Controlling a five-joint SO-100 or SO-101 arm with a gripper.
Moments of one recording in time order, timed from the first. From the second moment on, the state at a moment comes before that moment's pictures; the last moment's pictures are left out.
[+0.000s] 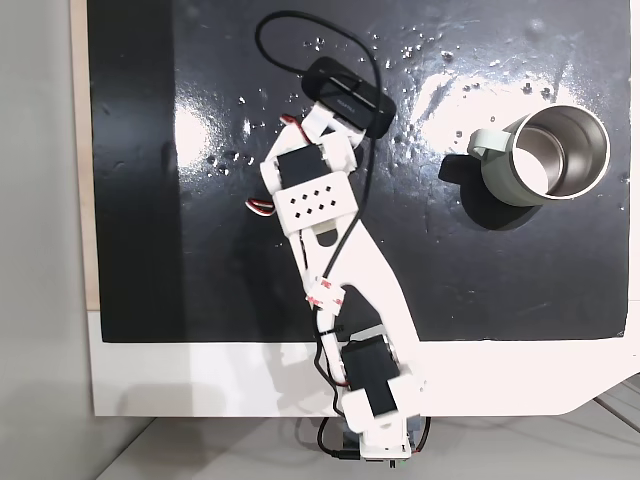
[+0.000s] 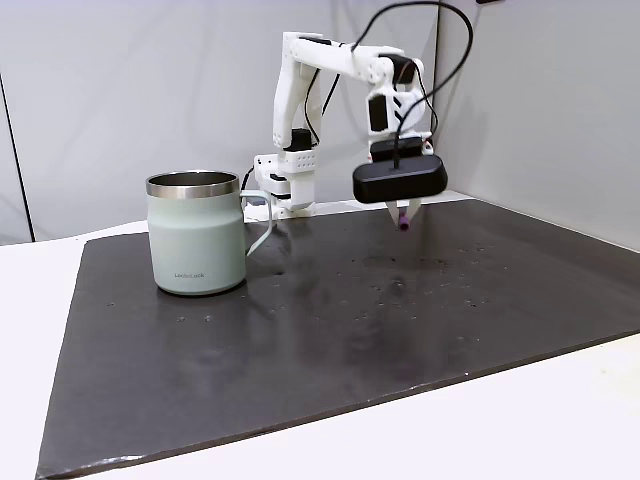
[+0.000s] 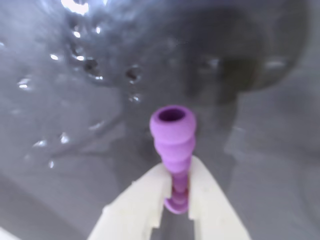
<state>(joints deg) -19.1 87.6 90.8 72.0 -38.8</state>
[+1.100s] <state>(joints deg) 28.3 92.5 67.1 81.7 -82.3</state>
